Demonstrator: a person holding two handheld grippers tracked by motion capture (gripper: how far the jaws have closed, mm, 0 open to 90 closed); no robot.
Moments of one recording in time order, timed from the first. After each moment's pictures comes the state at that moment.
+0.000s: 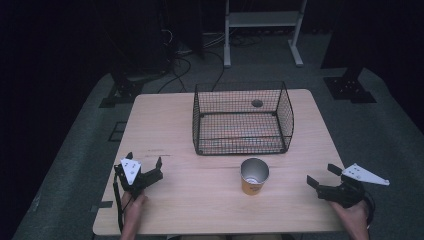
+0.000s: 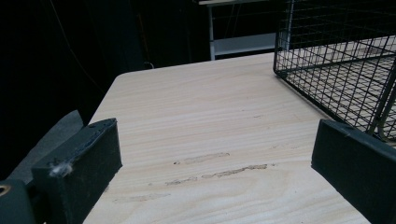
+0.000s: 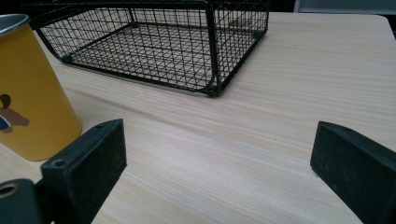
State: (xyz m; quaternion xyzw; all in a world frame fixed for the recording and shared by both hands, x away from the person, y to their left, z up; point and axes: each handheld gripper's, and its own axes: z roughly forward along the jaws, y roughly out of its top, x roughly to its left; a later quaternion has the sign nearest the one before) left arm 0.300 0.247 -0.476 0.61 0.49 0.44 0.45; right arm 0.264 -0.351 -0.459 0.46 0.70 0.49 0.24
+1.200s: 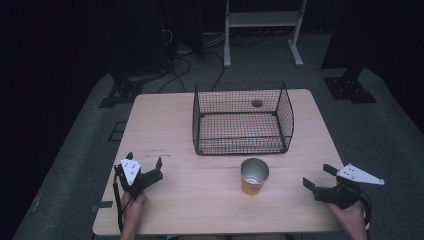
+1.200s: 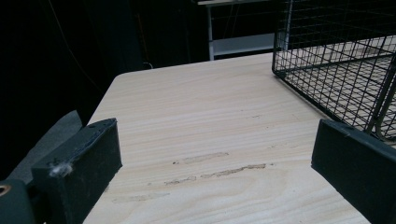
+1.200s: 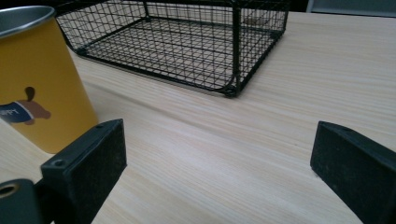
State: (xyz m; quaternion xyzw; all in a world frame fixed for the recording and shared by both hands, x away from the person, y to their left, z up) left arm 0.299 0.247 -0.476 0.61 0.48 0.44 0.45; right arm 0.262 -0.339 -0.456 0.44 0.72 0.49 0.23
